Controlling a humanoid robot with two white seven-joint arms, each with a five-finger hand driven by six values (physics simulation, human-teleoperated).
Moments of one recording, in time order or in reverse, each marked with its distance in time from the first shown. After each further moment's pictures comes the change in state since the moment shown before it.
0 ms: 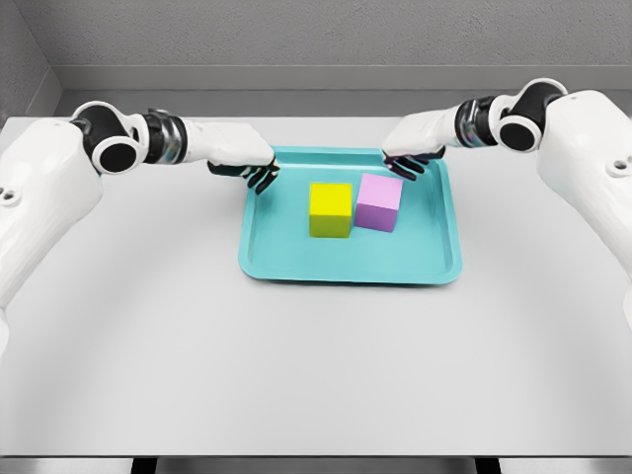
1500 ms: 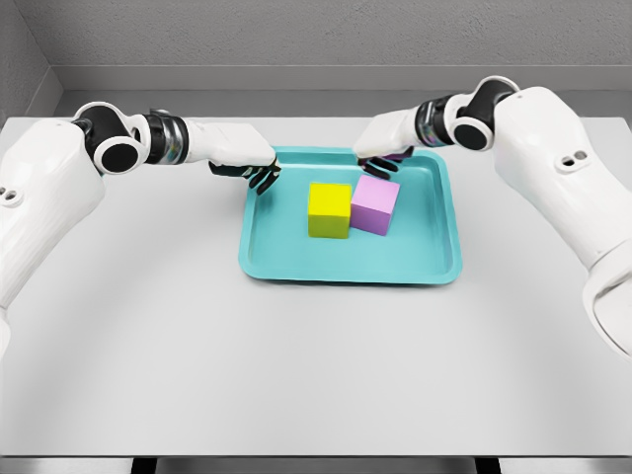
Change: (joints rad) left arm 0.000 -0.004 -0.001 0.001 0.001 0.000 0.000; right arm -0.026 0.108 0.026 0.030 0.093 0.044 0.000
